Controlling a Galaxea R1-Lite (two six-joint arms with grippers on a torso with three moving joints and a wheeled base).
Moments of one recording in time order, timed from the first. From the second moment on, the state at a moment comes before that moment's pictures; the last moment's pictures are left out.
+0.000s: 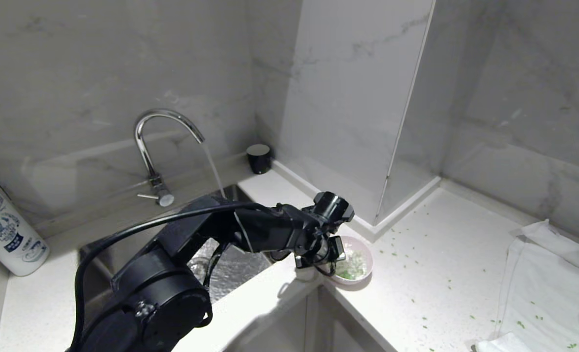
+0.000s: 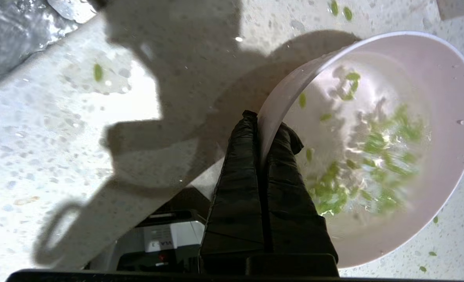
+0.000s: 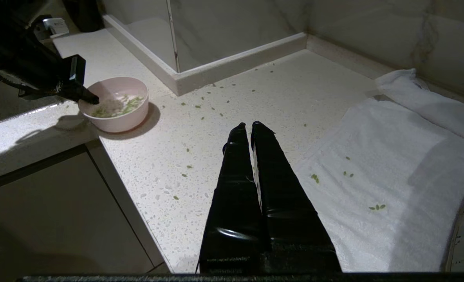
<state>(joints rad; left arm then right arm) -0.80 2.56 -1.97 0.33 0.12 -0.78 0.00 0.00 0.00 0.00 0.02 -0.03</state>
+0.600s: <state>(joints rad) -0.85 2.58 -1.98 0.33 0.12 -0.78 0.00 0.00 0.00 0.00 0.02 -0.03</state>
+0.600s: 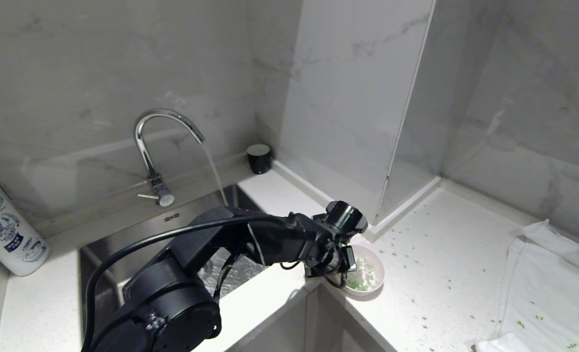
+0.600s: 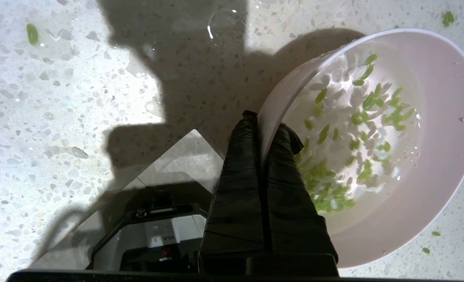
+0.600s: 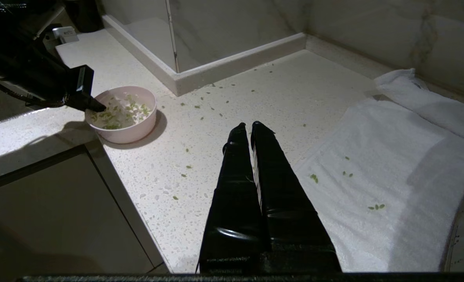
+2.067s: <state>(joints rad) -0.66 2.14 -1.68 0.55 0.28 -0.80 0.00 0.00 0.00 0.00 0.02 -0.03</state>
